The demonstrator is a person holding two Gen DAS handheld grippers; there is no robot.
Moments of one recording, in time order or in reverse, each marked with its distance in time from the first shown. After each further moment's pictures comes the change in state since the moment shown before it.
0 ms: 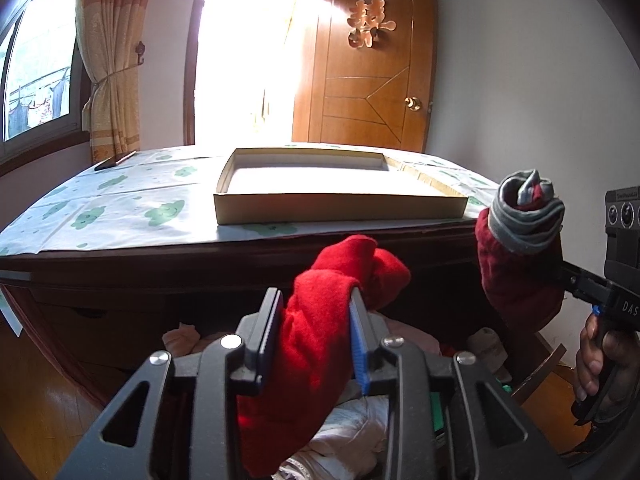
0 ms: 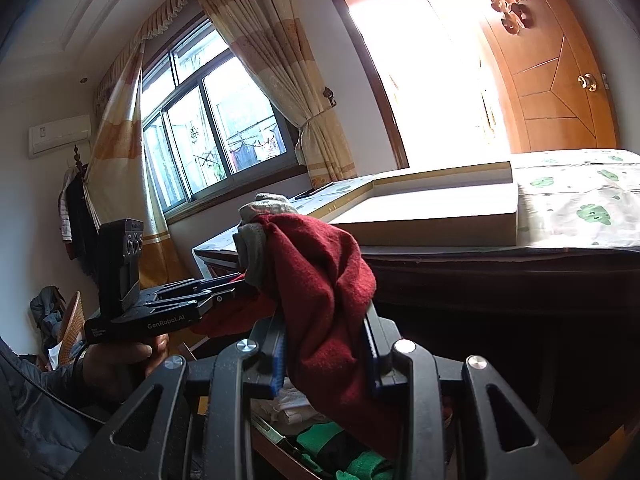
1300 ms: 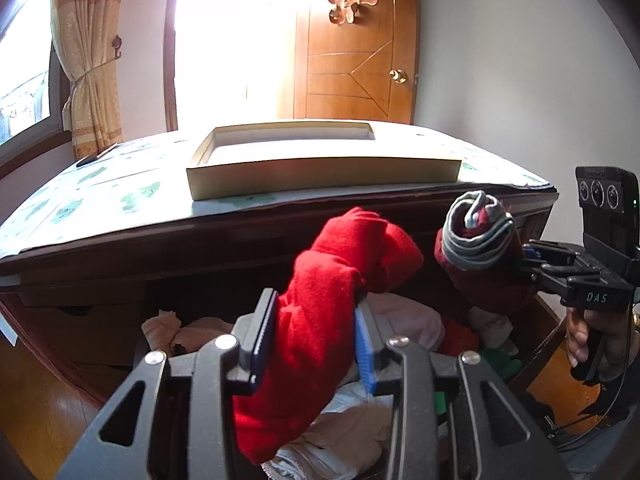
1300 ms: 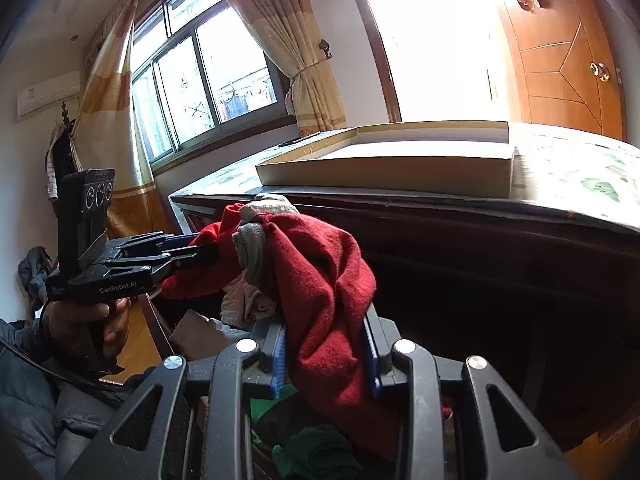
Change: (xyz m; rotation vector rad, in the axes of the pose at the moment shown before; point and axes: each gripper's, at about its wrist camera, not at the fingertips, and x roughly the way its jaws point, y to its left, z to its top) left arm 0.020 -0.011 -0.008 0.062 0.078 -0.022; right arm 0.028 -0.026 -0.016 -0.050 0.178 -0.045
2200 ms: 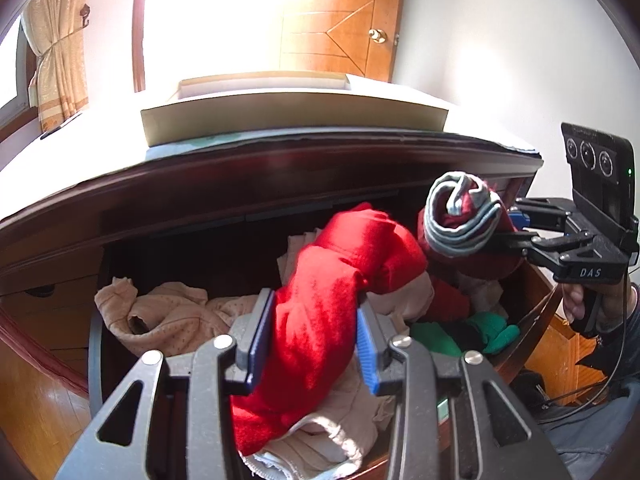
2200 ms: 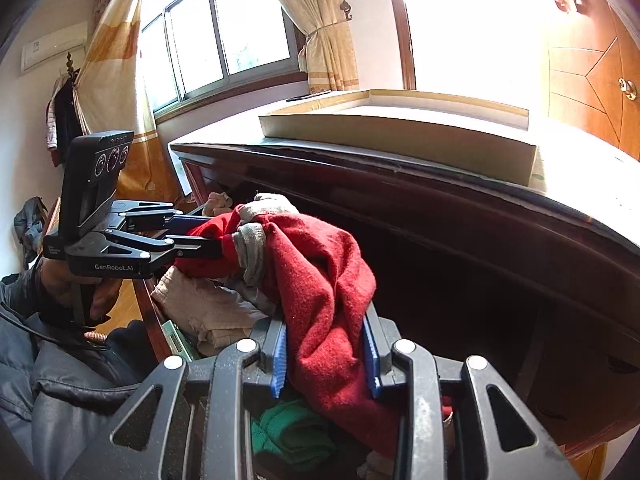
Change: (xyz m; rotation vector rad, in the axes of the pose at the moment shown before) left arm 0.023 0.002 -0.013 0.014 0.156 -0.110; right arm 0.012 0.003 0.001 -0.116 0.160 -0.016
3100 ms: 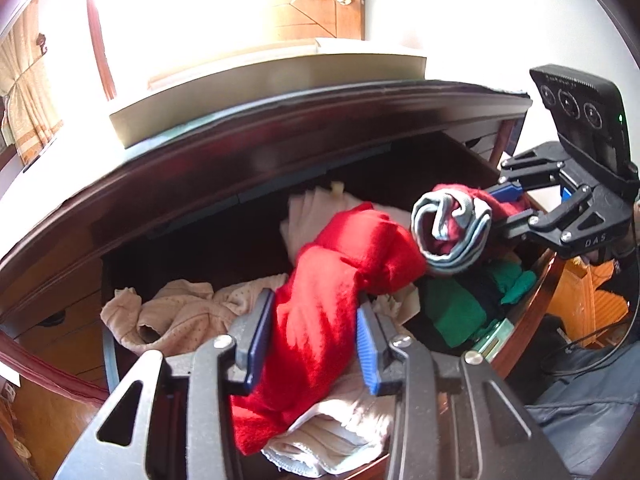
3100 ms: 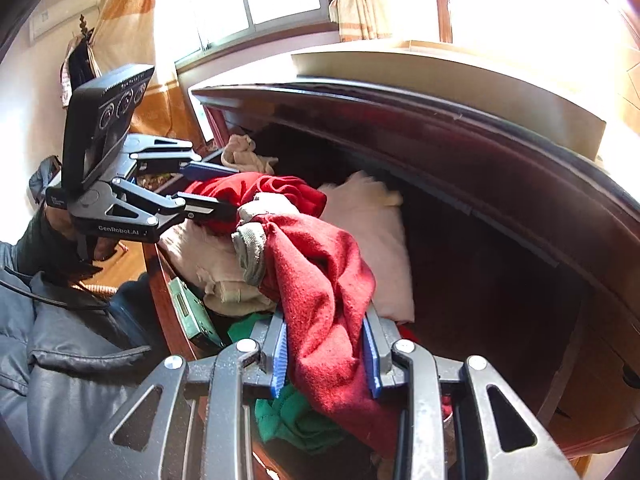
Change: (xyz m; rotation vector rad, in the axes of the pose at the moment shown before) left arm 0.031 -0.021 0.005 0.163 0.119 0.006; right arm 0.033 0.013 -0.004 -0.066 0.189 0.086
